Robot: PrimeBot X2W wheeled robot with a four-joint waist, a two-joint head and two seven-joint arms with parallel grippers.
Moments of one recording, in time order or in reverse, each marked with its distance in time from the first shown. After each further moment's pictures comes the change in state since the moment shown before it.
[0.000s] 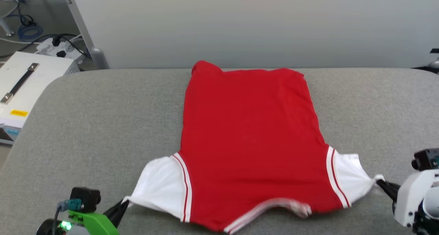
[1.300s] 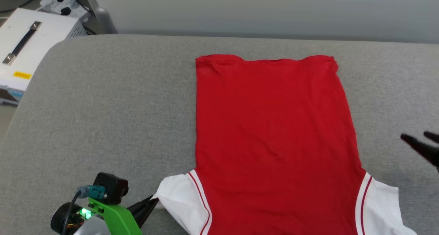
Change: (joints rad) left arm 0.042 0.167 -0.017 -0.579 -0.033 0.166 0.305; right arm 0.114 -0.055 -0.489 -0.500 -0.087 -0.001 0.497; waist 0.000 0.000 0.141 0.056
